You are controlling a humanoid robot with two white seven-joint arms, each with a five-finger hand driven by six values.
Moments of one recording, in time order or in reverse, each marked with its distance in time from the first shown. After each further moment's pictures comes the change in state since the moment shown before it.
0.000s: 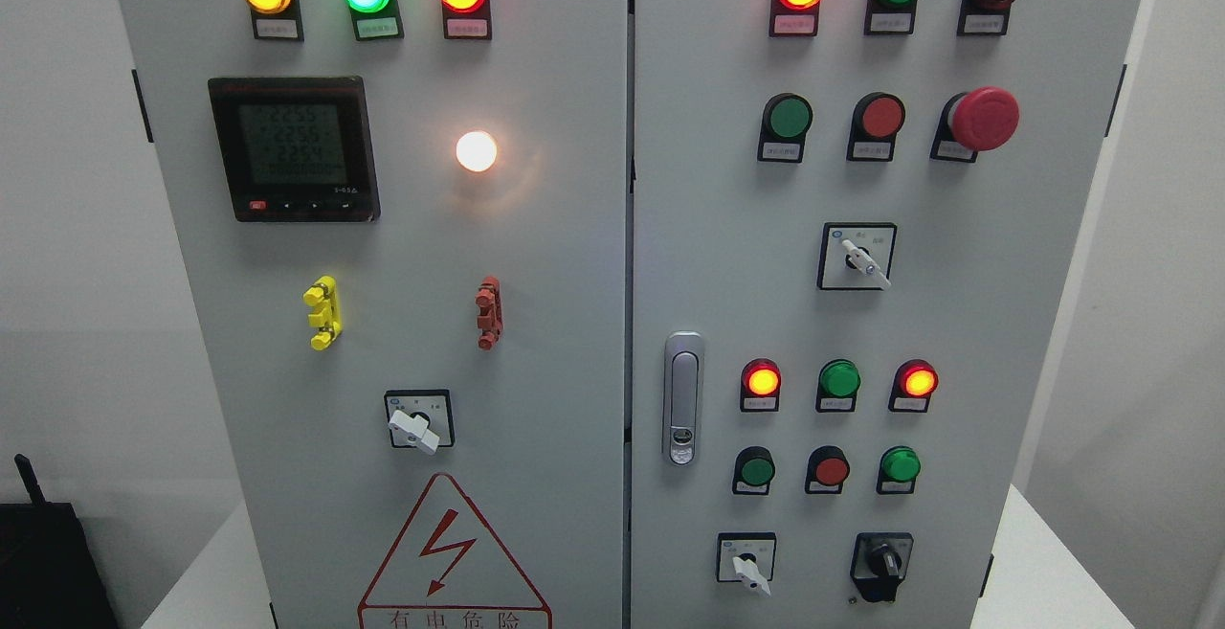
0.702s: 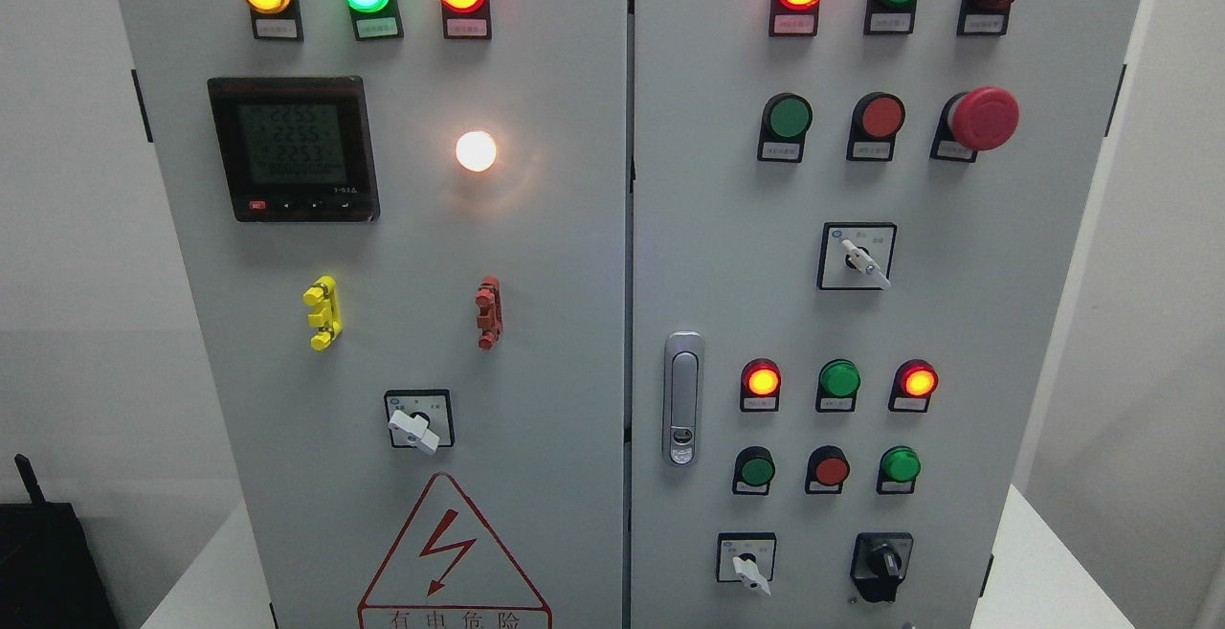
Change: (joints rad) left arm 0.000 0.000 0.000 0.000 0.000 0.000 0.000; right arm -0.039 -0.003 -0.008 -0.034 0.000 0.046 0.000
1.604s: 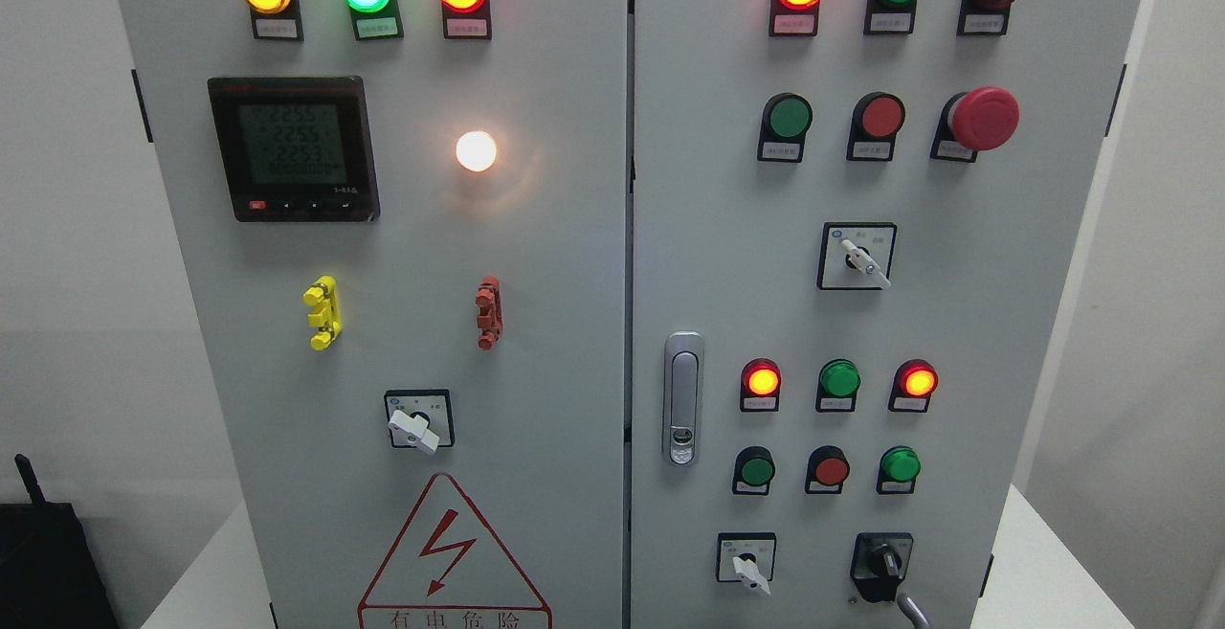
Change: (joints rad) left arm 0.000 0.000 0.000 0.000 0.000 0.000 0.000; right arm -0.040 0.000 0.000 -0.003 0.000 0.025 -0.001
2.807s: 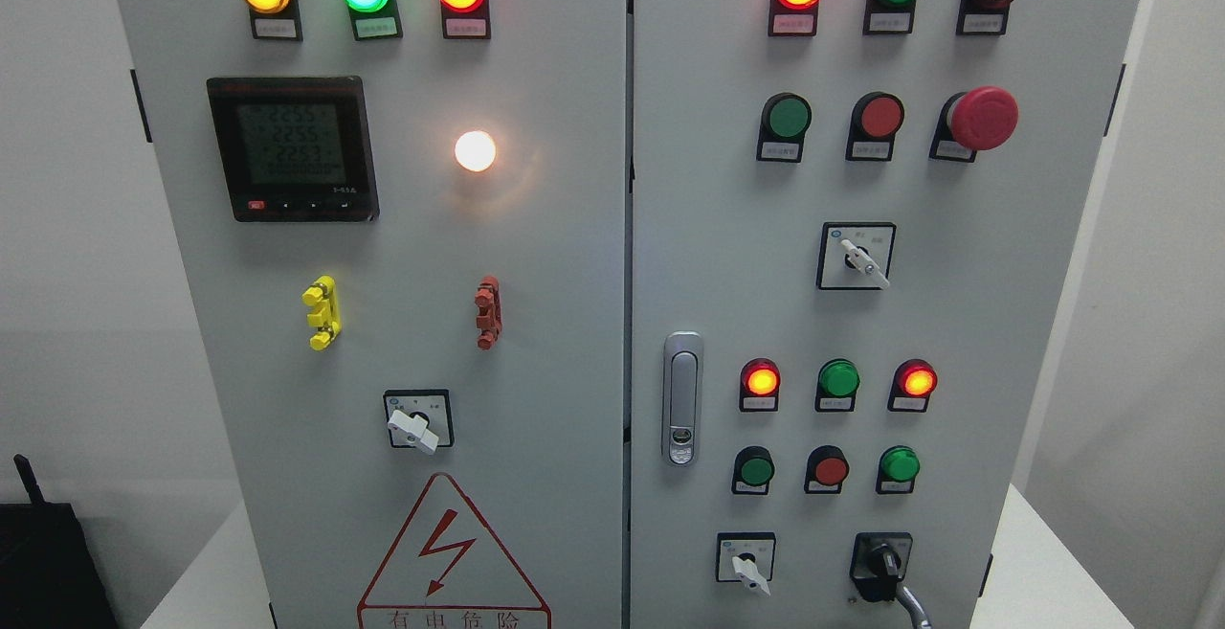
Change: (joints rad) left arm 0.000 0.000 0.000 0.000 0.000 0.000 0.000; right arm -0.017 0.000 0.006 0.000 0.000 0.008 -0.002
